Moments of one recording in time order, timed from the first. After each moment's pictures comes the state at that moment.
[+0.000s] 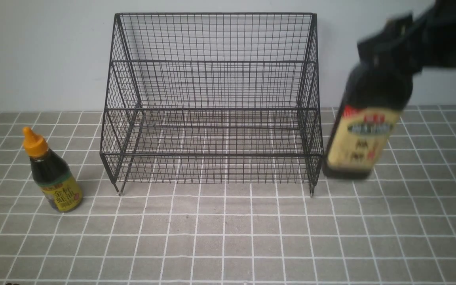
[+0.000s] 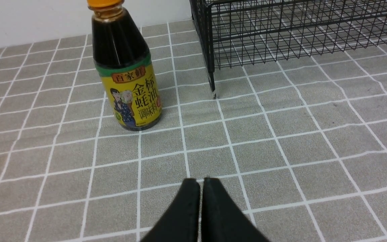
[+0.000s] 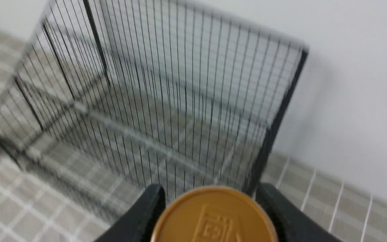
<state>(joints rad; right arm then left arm) 0.41 1.25 -1.37 0.10 0.75 -0.12 -0.07 -0.01 0.02 -0.12 0.39 0.20</state>
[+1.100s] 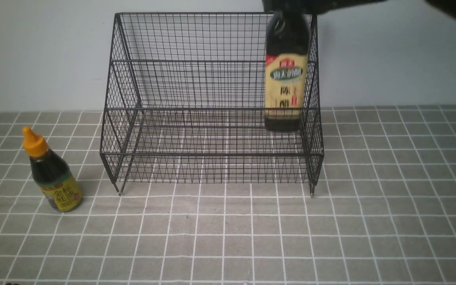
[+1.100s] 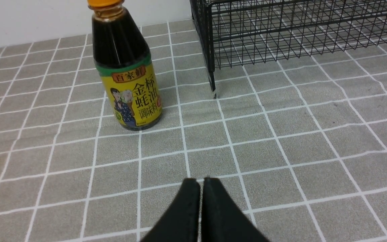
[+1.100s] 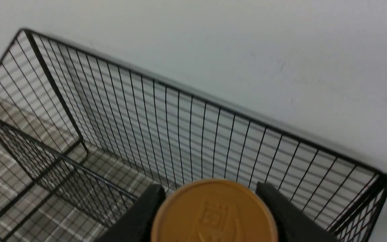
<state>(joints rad) 0.41 1.90 -1.87 0.19 0.63 -0.17 -0.07 -0.01 0.02 -0.12 0.39 0.20</state>
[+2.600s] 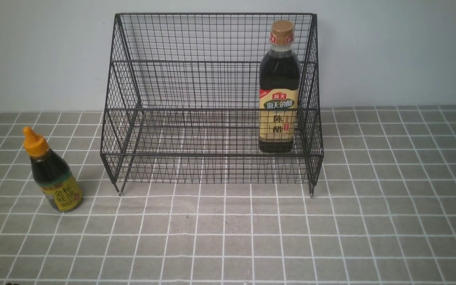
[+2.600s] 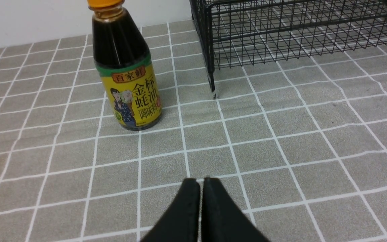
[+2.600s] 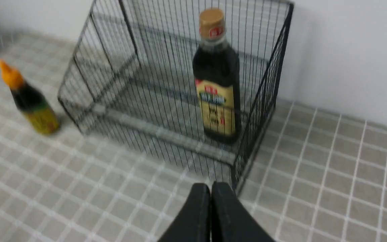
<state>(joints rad) 0.41 0.77 -1.22 0.09 1.05 0.07 -0.07 -0.01 0.02 -0.12 0.39 0.20</state>
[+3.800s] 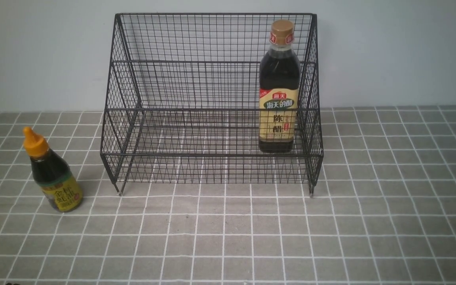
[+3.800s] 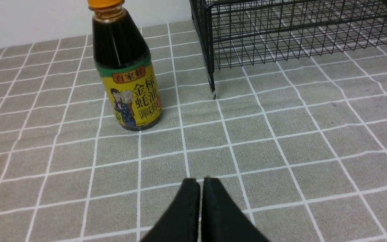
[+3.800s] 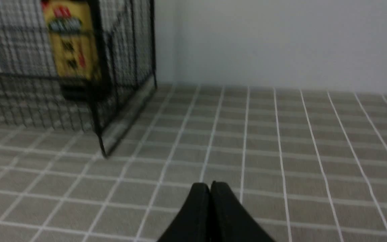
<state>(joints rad) 0.11 -0.02 0.02 -0.03 0.38 0.07 -0.07 -0.01 0.02 -0.12 0.39 0.20</state>
